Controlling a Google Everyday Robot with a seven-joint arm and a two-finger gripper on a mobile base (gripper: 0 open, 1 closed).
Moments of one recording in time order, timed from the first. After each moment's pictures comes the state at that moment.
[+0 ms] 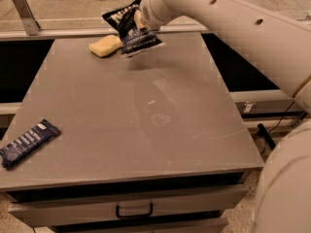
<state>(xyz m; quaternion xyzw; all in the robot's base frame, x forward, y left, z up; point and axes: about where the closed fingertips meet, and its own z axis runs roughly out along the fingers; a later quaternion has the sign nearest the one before) 0.779 0.033 0.960 -0.29 0.83 0.10 0.47</state>
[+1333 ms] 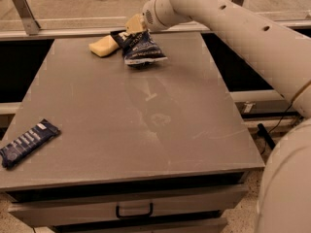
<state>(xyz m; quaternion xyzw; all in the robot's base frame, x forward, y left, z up) 0.781 0.041 0.948 -0.30 0.81 0.16 0.47</state>
